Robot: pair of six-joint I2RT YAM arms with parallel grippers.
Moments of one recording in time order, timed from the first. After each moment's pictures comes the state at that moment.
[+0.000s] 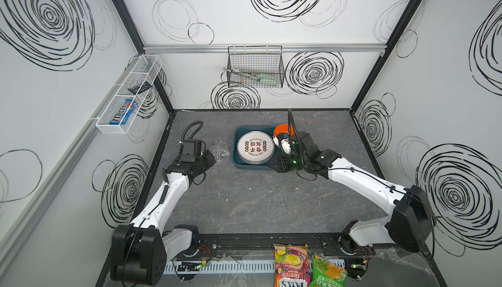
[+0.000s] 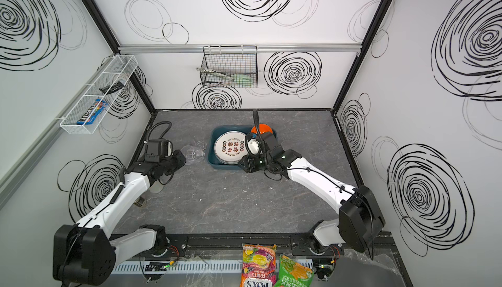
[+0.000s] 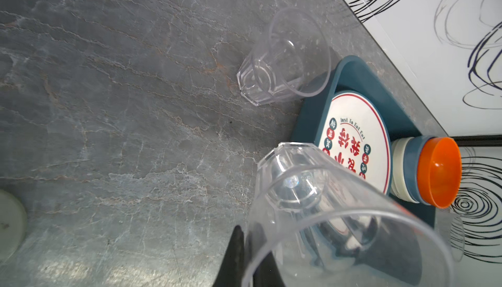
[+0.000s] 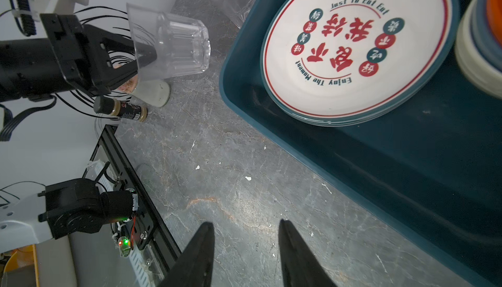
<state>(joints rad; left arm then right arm) -0.07 1.13 0.77 -0.49 0.12 -0.68 0.71 1.39 1.05 -0.42 -0.36 0.38</state>
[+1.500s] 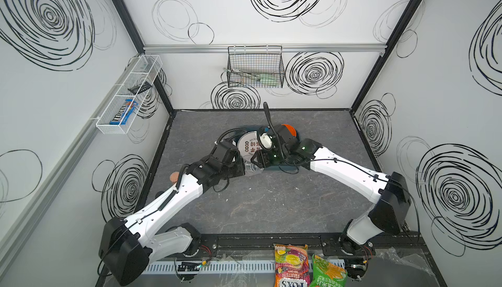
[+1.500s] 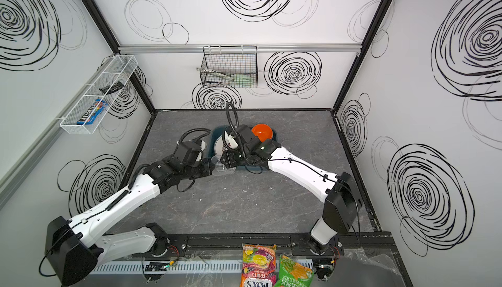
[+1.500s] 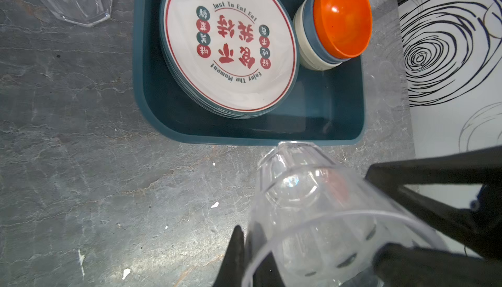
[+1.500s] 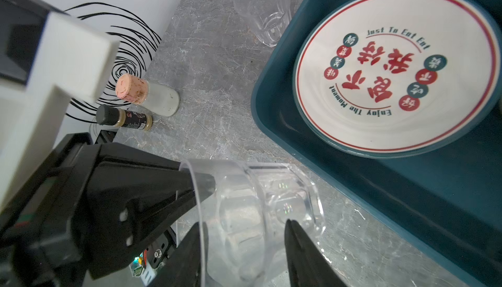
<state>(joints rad) -0.59 1.16 0.93 -0.61 0.05 -0.73 0.88 1.60 1.40 -0.60 -0.18 0.45</state>
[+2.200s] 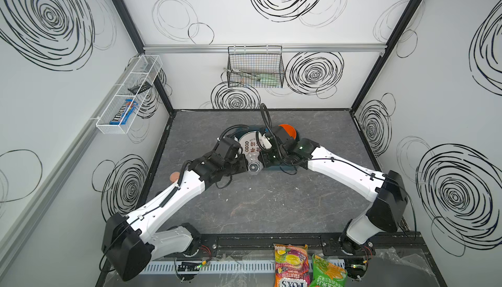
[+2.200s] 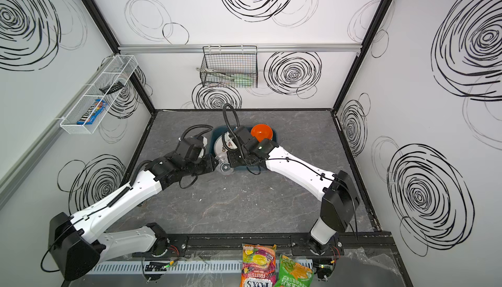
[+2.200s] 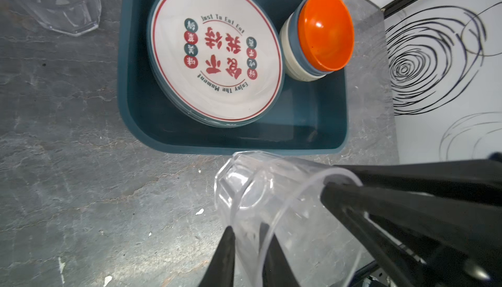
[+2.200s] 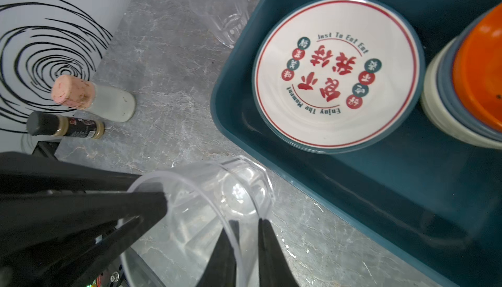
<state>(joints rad) -0.61 1.19 0.99 -0.60 0.05 -0.77 0.88 1.62 1.41 -0.66 -0.04 0.43</state>
